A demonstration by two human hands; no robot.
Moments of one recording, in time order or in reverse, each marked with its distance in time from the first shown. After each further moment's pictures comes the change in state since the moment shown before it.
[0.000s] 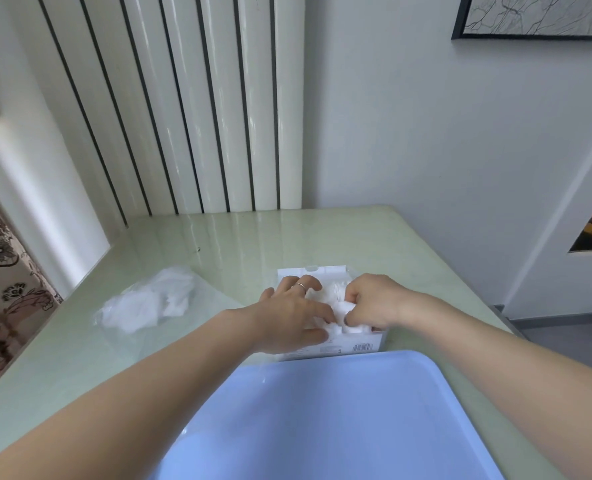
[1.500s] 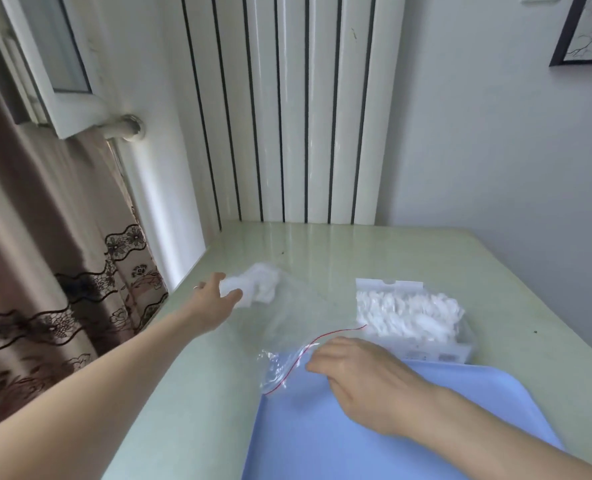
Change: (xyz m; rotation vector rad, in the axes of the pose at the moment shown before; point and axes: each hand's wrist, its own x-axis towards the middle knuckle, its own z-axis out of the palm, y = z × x) left_hand -0.161 -0.140 -0.015 -0.512 0.424 -0.908; right_hand -0.074 -0.084 0.100 -0.323 0.219 -0.921
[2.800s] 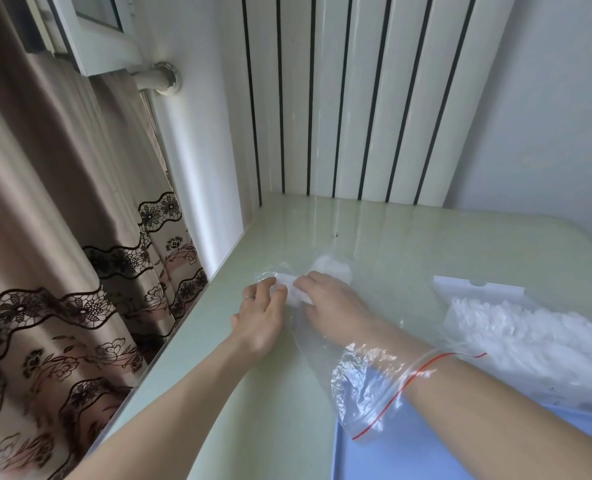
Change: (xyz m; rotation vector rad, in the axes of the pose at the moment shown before) left_hand 0.036 -0.056 0.043 -0.281 -0.011 0.000; right_hand 0.213 0.017 0.080 0.114 0.067 0.171
